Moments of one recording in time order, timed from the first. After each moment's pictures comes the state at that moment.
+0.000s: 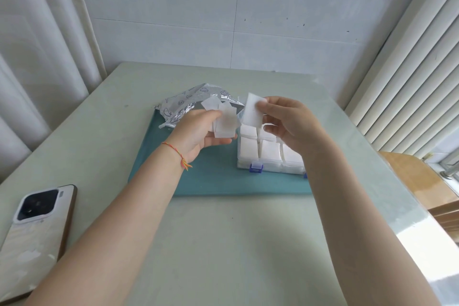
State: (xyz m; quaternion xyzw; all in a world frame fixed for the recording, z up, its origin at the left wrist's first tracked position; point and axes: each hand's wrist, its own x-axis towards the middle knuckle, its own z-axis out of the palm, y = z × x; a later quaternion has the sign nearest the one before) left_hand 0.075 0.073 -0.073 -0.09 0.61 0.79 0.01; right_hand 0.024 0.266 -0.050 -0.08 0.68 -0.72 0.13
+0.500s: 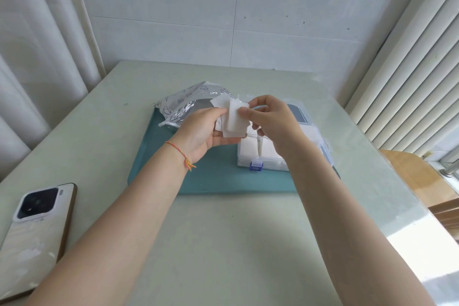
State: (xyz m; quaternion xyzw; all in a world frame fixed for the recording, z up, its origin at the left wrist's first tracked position) left_hand 0.077 0.081 -0.071 -0.05 0.59 0.81 0.06; right_hand 0.033 0.238 -0.060 -0.08 0.77 -0.63 0.05
